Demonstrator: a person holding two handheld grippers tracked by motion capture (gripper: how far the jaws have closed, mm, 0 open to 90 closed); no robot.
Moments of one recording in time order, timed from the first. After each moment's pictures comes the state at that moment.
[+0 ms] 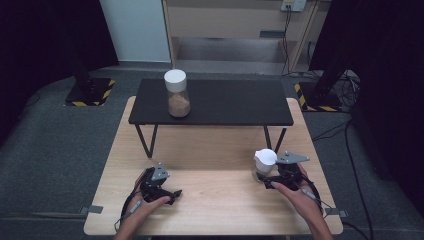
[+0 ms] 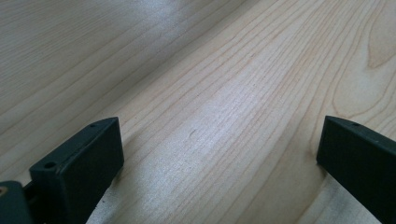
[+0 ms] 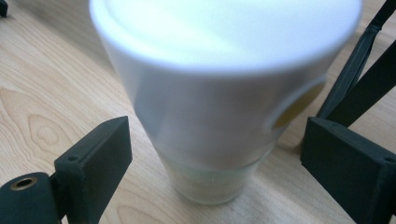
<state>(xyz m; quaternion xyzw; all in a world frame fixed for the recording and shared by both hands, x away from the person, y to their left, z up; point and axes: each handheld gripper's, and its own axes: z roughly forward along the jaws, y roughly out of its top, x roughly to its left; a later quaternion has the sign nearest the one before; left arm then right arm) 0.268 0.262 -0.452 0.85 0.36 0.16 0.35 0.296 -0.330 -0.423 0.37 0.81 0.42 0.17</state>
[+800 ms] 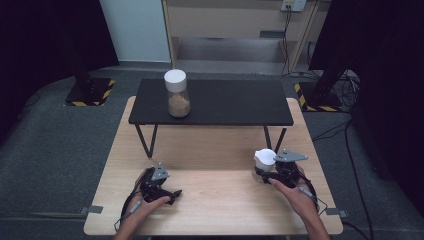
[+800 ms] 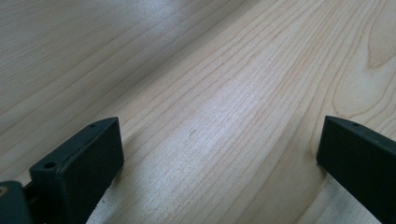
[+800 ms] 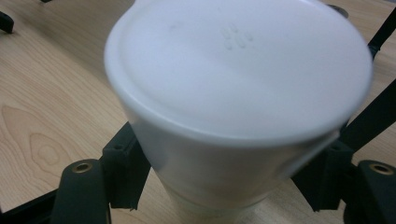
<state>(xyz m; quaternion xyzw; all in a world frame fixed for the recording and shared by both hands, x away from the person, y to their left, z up) 0.268 0.262 -0.452 0.85 0.36 0.16 0.35 0.298 -0.325 -0.426 0.36 0.80 0.44 0.18</state>
